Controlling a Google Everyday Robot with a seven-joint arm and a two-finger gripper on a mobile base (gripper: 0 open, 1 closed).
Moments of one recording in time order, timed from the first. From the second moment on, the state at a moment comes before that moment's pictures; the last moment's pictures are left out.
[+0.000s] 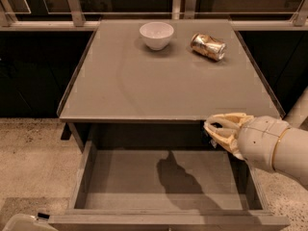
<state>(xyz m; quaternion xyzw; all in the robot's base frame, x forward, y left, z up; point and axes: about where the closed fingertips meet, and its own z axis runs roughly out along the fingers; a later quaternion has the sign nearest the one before) 0.437 -0.152 0.860 -0.43 0.72 0.06 0.54</state>
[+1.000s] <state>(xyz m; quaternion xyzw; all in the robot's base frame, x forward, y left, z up) 0.479 -0.134 0.934 -0.46 0.68 0.01 0.57</state>
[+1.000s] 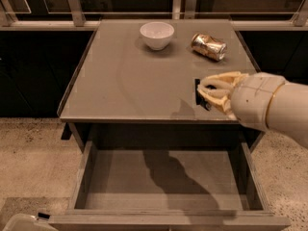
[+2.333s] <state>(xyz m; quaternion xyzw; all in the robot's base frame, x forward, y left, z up) 0.577 -0.102 0.914 -0.47 0.68 0.03 0.56</state>
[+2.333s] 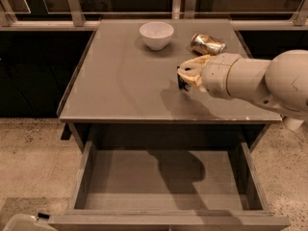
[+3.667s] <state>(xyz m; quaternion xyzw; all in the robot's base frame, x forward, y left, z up) 0.577 -0.101 0.914 -0.47 0.68 0.03 0.56</state>
